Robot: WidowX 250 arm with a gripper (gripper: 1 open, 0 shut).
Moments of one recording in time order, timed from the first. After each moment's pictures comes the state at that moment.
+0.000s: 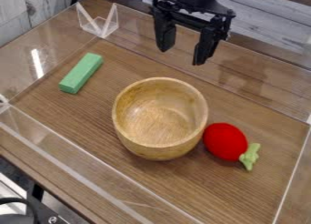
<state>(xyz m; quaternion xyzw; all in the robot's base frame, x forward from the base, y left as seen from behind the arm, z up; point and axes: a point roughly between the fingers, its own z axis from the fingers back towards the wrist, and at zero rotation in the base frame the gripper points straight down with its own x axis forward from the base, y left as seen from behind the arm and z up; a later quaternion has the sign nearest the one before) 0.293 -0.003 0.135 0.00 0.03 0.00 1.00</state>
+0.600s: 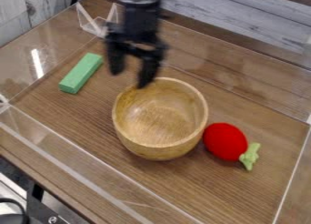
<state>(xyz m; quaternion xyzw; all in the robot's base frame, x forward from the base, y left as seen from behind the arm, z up) 0.259 0.086 0.082 0.00 0.06 0.00 1.00</state>
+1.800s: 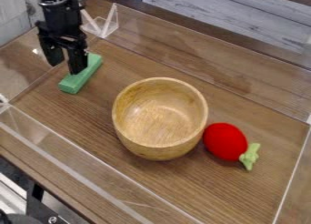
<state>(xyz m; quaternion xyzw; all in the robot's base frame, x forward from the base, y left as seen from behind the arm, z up) 0.263 0.198 0.044 -0.03 0.02 0.03 1.00</state>
